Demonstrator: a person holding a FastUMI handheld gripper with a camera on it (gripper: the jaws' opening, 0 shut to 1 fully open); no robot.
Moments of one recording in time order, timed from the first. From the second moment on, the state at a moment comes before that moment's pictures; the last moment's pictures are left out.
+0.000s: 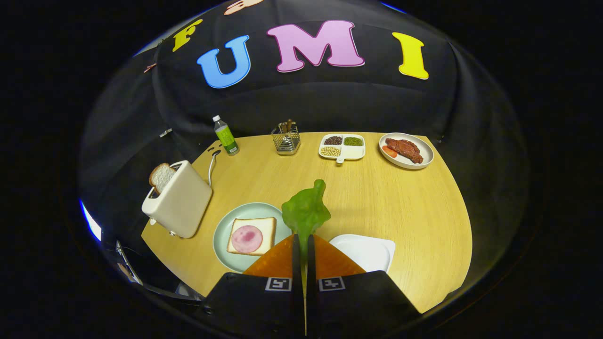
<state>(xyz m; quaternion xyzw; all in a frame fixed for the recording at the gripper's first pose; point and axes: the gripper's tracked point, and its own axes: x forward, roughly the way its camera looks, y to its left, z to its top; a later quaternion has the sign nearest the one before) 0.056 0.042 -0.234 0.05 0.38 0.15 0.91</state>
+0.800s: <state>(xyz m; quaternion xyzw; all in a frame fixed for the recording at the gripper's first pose) 0.059 0.180 -0.264 0.07 0.43 0.19 0.88</state>
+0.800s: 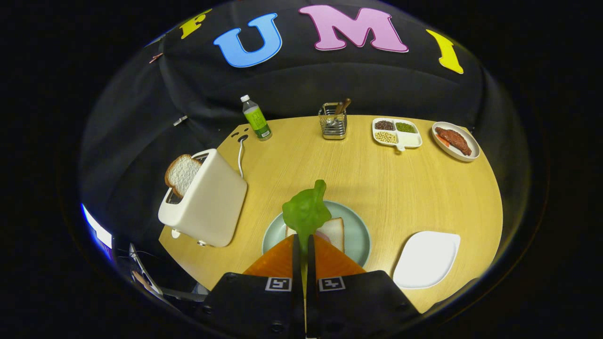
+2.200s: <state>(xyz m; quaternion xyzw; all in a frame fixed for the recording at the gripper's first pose) 0.093 0.219 -0.208 0.02 0.30 0.19 0.93</state>
